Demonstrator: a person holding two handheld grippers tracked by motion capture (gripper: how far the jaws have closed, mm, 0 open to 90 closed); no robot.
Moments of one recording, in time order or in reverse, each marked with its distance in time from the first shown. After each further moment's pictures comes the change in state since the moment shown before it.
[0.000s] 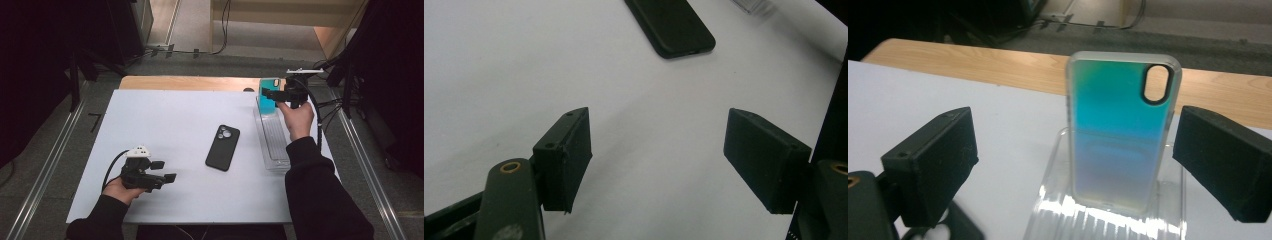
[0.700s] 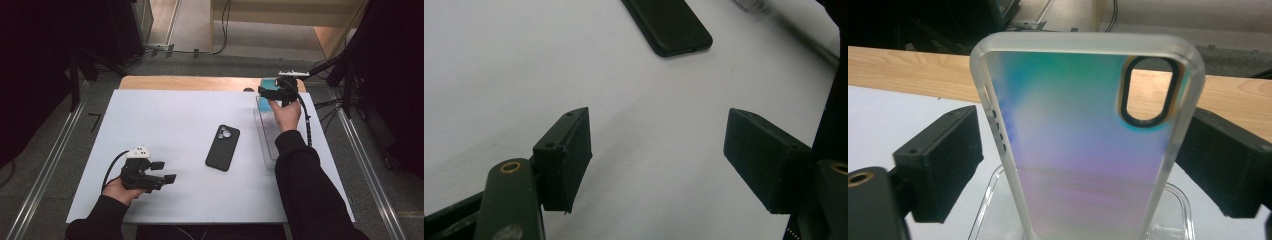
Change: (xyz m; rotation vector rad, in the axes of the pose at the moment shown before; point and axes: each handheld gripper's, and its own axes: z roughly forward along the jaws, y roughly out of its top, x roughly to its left) left arm -0.001 -0.002 0.000 -0.001 -0.004 0.011; right arm -0.023 -0.009 0.069 -0.031 -0.109 0.013
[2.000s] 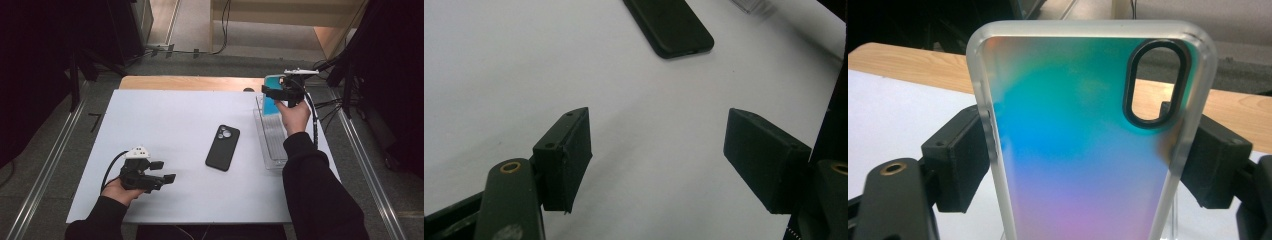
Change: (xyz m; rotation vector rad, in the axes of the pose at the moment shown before) left arm -0.002 0.000 -0.003 -0.006 0.013 -0.003; right arm 0.005 0.008 -0.037 -0.012 0.067 -0.042
